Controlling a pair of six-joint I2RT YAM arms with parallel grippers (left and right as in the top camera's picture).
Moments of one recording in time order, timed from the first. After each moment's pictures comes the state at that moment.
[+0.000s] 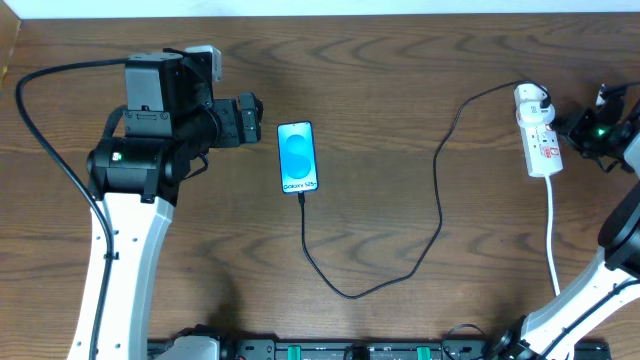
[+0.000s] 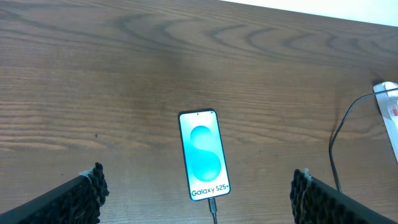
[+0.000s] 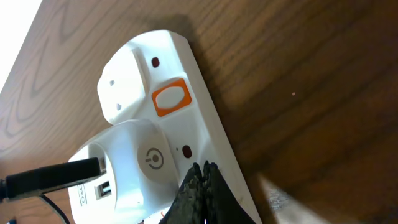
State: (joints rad) left arm -0.08 1.33 1.41 -0.87 0.20 -0.15; right arm -0.55 2.15 1.40 -0.35 -0.64 0.13
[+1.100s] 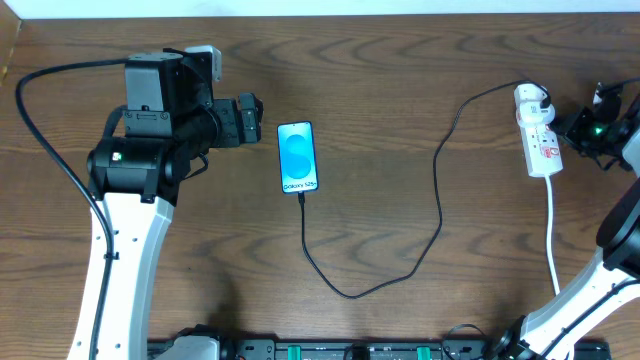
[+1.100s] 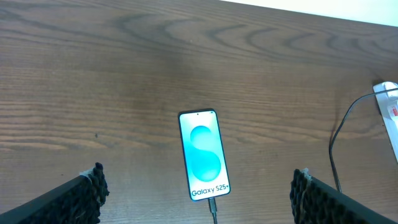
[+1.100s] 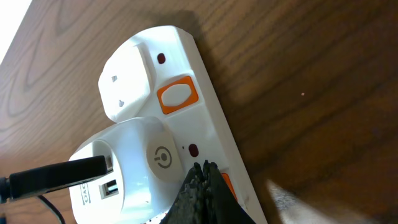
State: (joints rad) left arm -0.08 1.33 1.41 -0.87 0.20 -0.15; right arm -0.53 2.15 1.41 -0.37 -0.62 0.11
